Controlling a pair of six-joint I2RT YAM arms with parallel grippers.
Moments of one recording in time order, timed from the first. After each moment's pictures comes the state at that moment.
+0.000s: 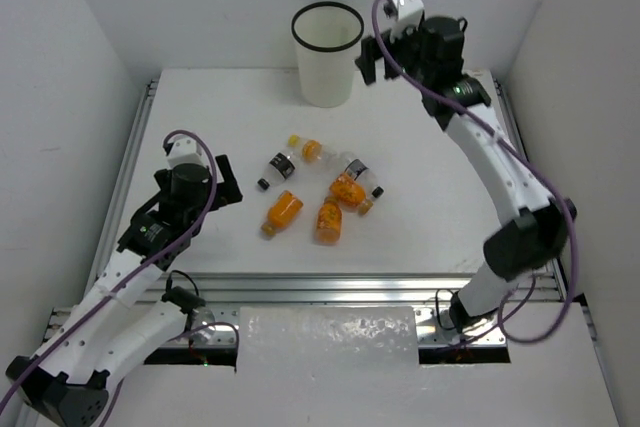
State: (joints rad) left arm -0.41 0.74 0.80 -0.62 -0.47 -0.47; right arm 0.32 1.78 1.85 -0.21 -0.16 -0.14
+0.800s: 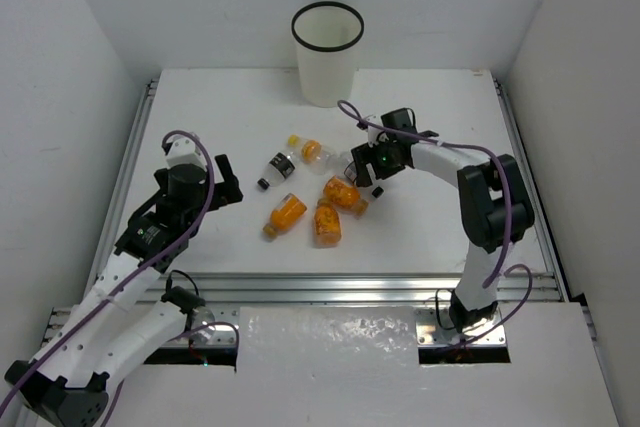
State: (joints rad) left arm -0.40 0.72 0.80 -0.61 -0.43 -0.46; right arm 0.32 1.87 1.19 -0.34 -0.27 -0.10
